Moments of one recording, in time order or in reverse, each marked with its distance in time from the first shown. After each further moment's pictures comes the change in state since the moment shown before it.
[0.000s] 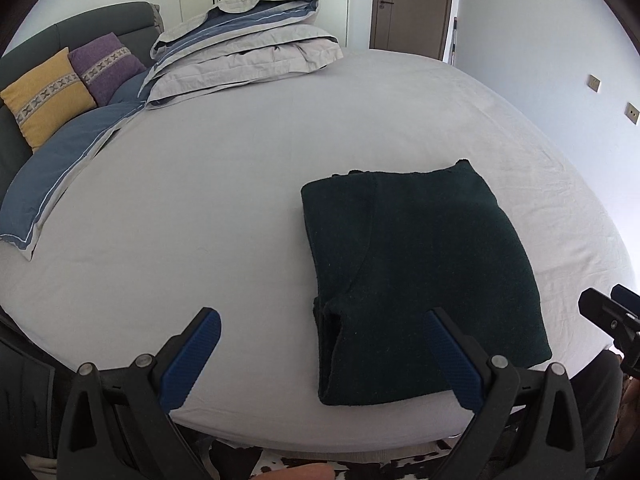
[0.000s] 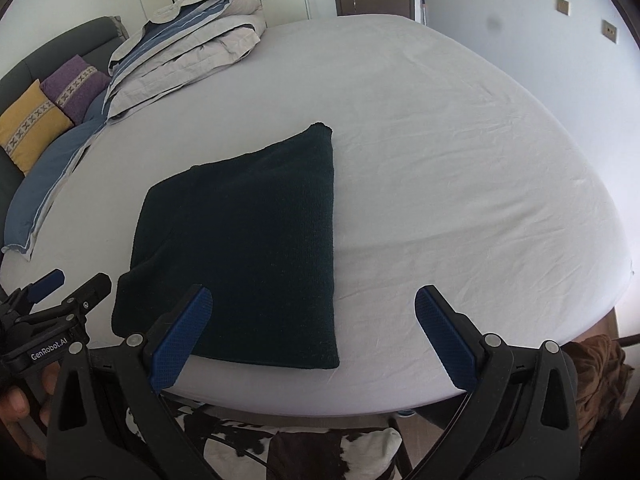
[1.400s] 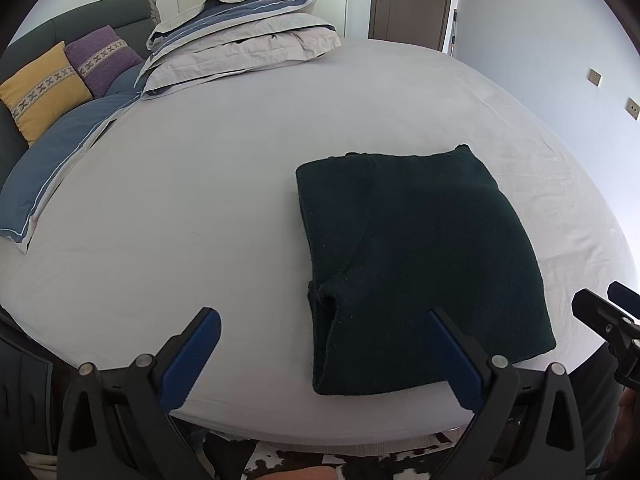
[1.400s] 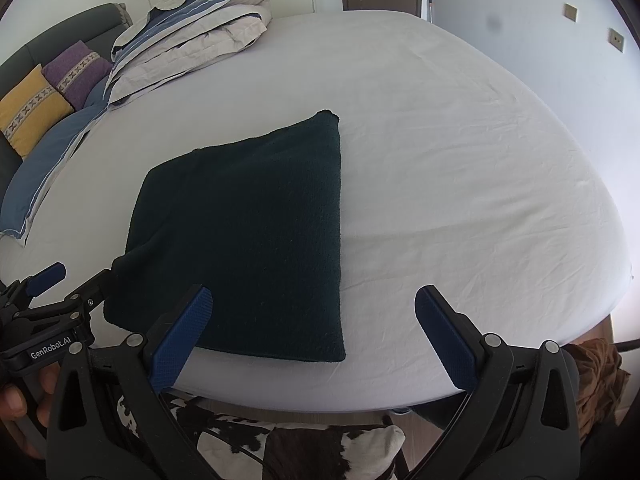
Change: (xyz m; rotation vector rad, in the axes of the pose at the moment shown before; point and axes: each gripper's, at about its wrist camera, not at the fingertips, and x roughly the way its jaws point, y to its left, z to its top) left arm 0.010 0.002 -0.005 0.007 0.033 -0.011; right arm 0.002 0.015 -0.002 -0.017 0.020 0.003
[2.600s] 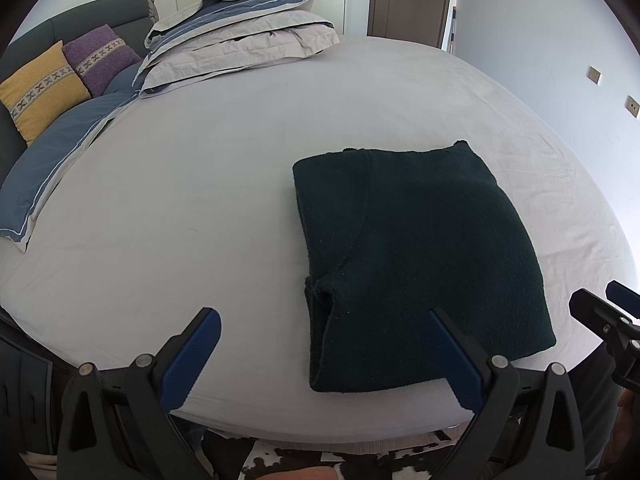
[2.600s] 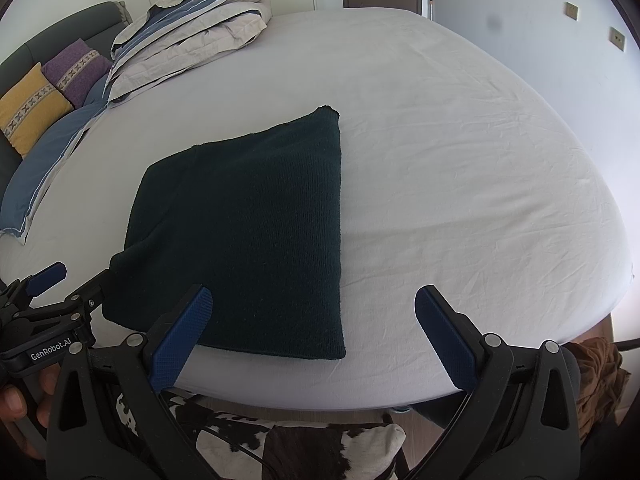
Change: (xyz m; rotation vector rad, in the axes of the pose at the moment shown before) left arm 0.001 -0.001 -0.004 0.001 0.003 -0.002; right arm 0.002 0.001 -0.003 0.002 0.005 0.000
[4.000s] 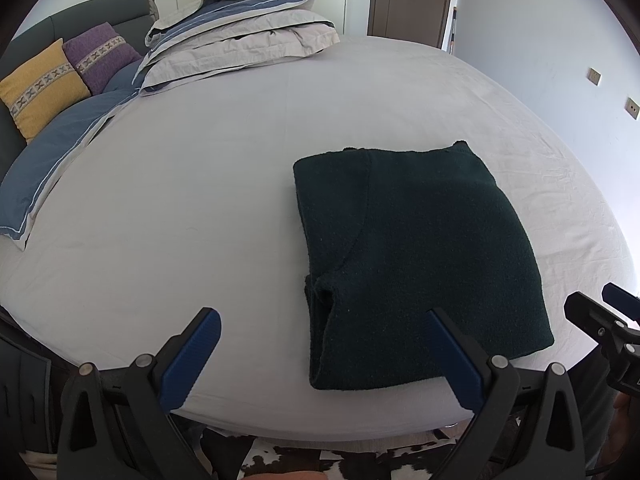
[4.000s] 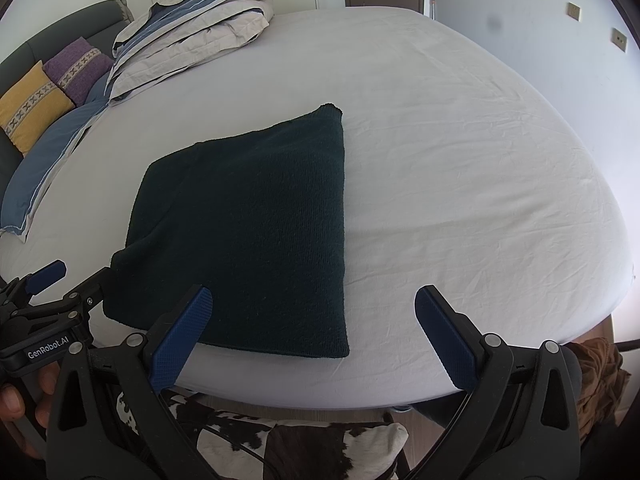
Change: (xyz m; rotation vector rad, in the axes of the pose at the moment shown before) left arm 0.002 0.002 -0.002 -0.002 0.008 -0.009; right arm 0.001 0.000 -0.004 -0.002 0.003 0.002
